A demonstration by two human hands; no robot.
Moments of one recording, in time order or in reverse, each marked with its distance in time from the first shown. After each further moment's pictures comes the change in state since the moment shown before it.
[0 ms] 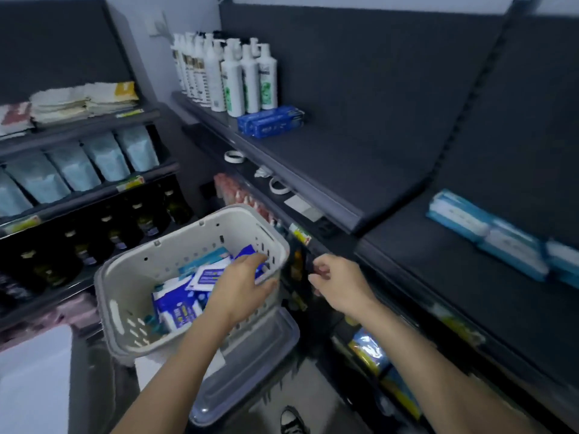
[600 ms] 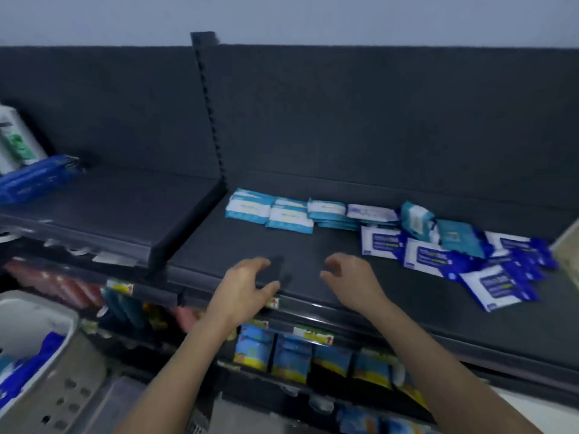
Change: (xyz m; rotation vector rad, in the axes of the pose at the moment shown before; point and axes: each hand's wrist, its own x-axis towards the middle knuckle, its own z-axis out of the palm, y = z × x) left_hand -0.013 0.281 0.141 -0.114 -0.314 0.569; right_hand -0.181 0.214 -0.195 -0.016 0.424 0.445
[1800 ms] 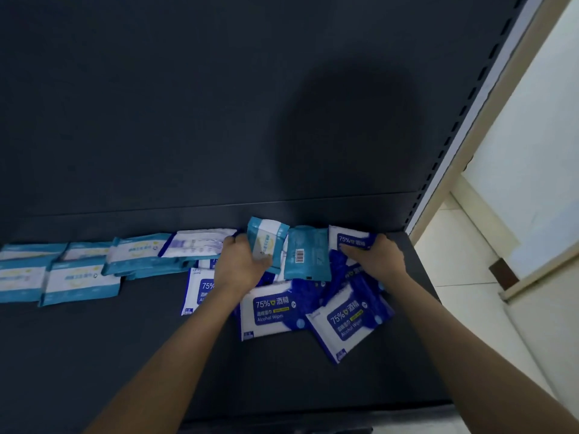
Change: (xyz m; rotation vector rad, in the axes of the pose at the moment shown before) left_hand 0.232 0.222 0.246 0.017 -0.121 -0.065; right_hand 0.087 0.343 -0.191 0.169 0.246 0.699
